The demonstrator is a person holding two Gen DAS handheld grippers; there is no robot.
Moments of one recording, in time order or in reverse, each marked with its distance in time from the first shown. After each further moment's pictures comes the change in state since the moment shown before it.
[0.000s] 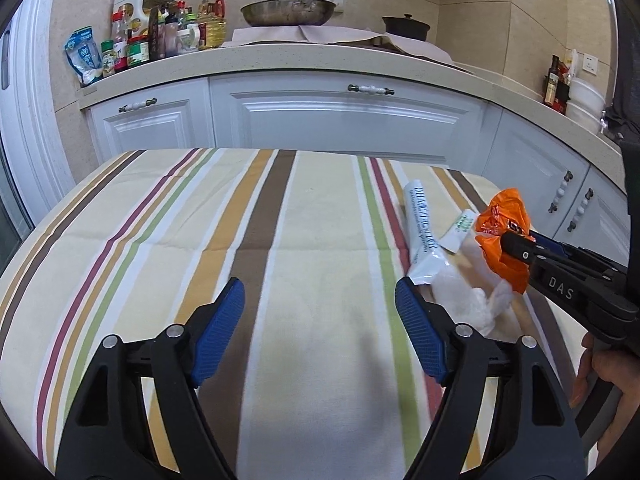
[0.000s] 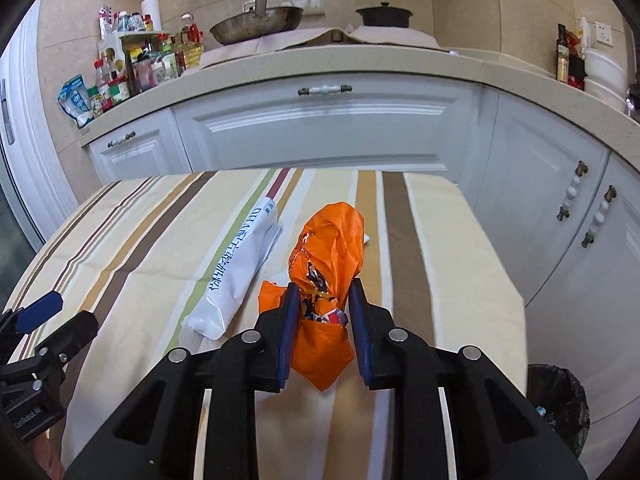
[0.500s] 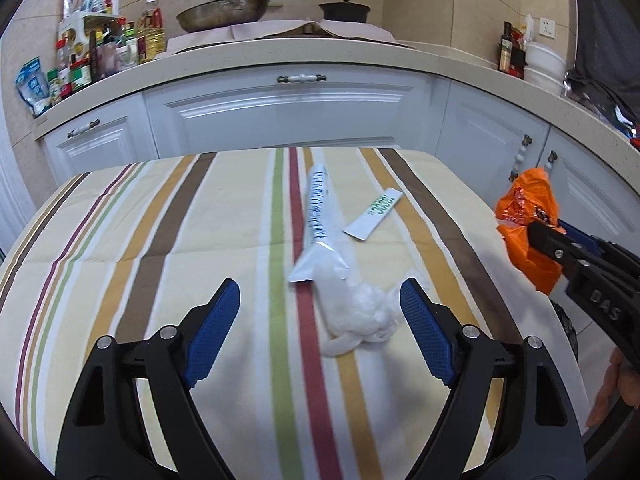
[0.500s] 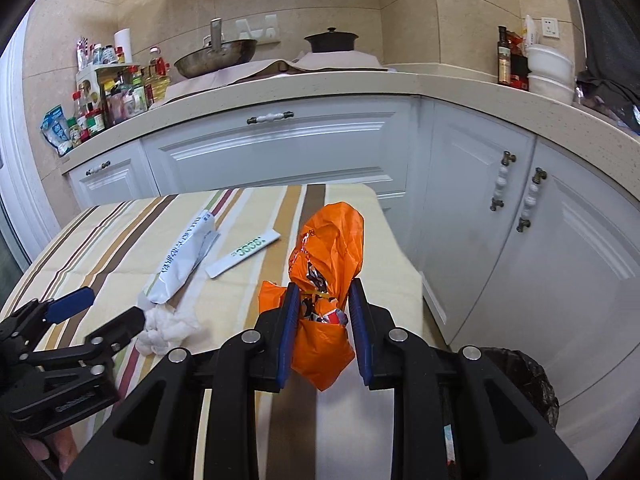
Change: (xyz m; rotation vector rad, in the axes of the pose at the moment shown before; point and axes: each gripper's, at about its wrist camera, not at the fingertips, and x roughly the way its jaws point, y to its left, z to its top) left arm 0.018 -0.077 -0.004 0.124 0.030 -0.085; right arm -0.050 -0.056 -0.019 0.071 -0.078 -0.092
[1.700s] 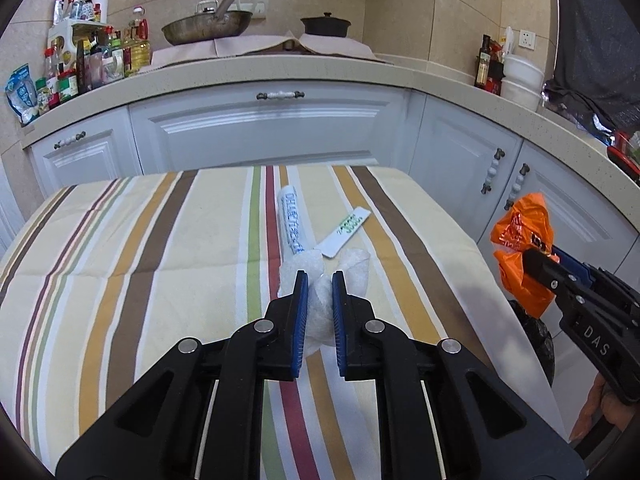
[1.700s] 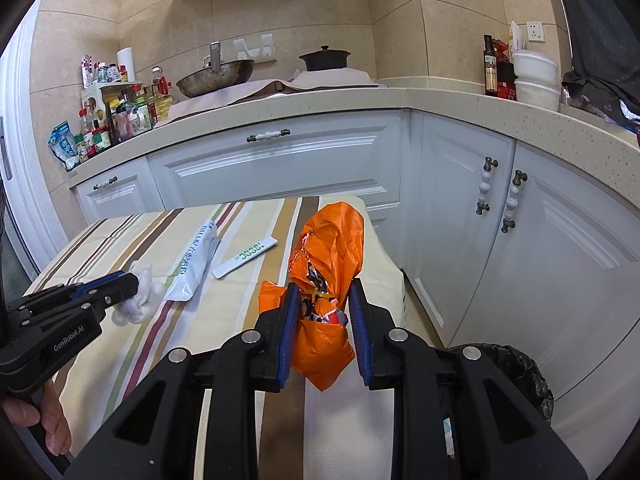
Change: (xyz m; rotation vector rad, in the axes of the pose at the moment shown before) left arm -0.028 -0.006 0.010 -0.001 -0.054 -0.074; right arm -0.032 -0.010 -0.013 0.020 -0.064 0.010
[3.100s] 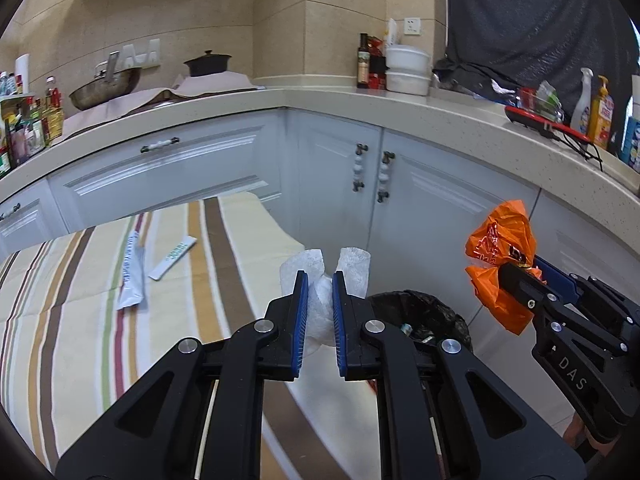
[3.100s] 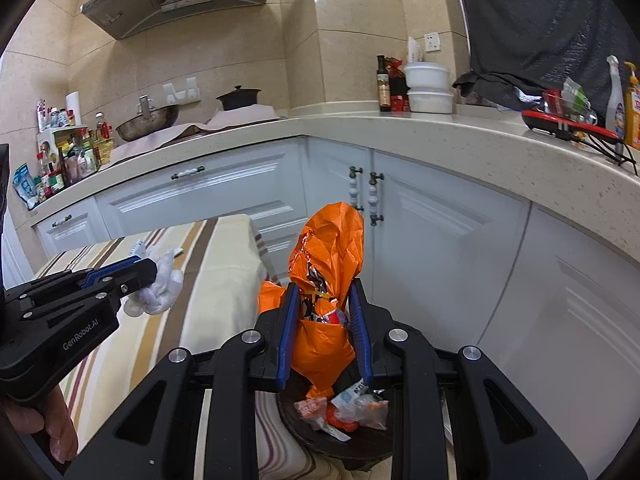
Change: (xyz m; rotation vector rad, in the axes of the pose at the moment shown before) left arm -0.049 -0.171 -0.017 0.207 -0.070 -0.216; right arm -0.115 -0.101 -0.039 0.121 -0.098 -0.224
